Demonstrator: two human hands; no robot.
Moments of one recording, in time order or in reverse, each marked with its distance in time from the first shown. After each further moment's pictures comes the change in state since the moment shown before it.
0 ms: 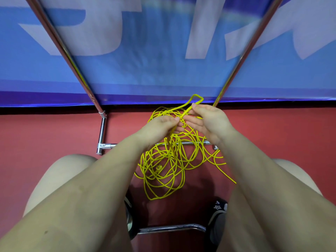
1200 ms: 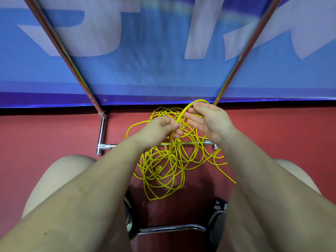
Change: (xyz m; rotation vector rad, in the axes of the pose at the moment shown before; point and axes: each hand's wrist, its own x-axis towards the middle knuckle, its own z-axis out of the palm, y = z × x) left_hand -0.003 -0.001 0.000 0.066 -0.026 0.008; right_hand 0.002 -0.004 -0.005 0.024 0.000 -0.001
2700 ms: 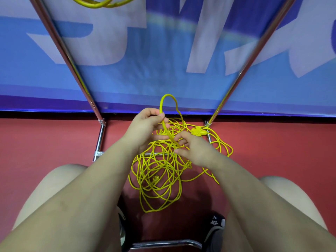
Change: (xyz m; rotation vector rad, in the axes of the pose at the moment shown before) left_hand -0.002 0.023 -0.023 -0.441 0.283 0.121; right_hand 0.005 0.042 -0.007 -1.222 -0.295 -0.265
